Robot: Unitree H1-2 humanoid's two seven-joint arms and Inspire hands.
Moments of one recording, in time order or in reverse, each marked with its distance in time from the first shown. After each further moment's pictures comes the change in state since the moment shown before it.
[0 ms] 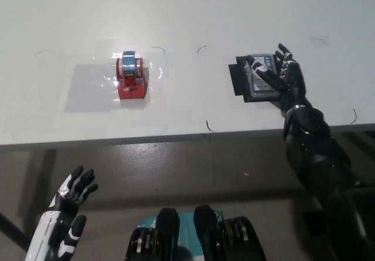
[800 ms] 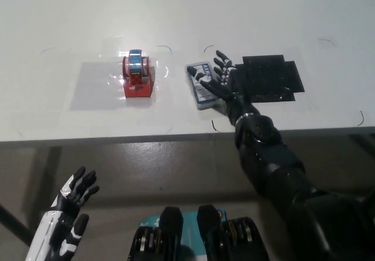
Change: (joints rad) left_arm -0.001 0.011 -0.002 -0.003 -0.002 0.031 -0.009; right_arm -0.017 0.145 0.056 0.000 0.013 -0.018 0.060
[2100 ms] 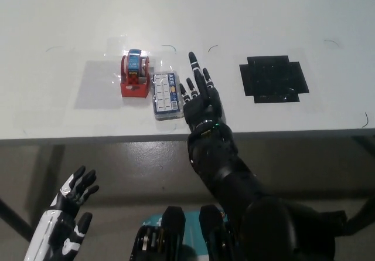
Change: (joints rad) left_arm -0.001 0.008 0.003 -0.014 0.002 0.017 -0.003; right_arm -0.068 0.180 -0.536 0.003 0.402 -0.024 -0.012
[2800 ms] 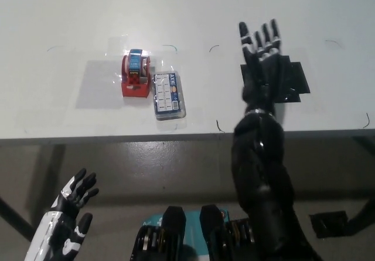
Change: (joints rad) left_arm 0.000 0.010 0.000 0.019 0.000 0.007 -0.004; right_arm 0.319 -0.014 0.306 -0.735 -0.249 -0.017 -0.118
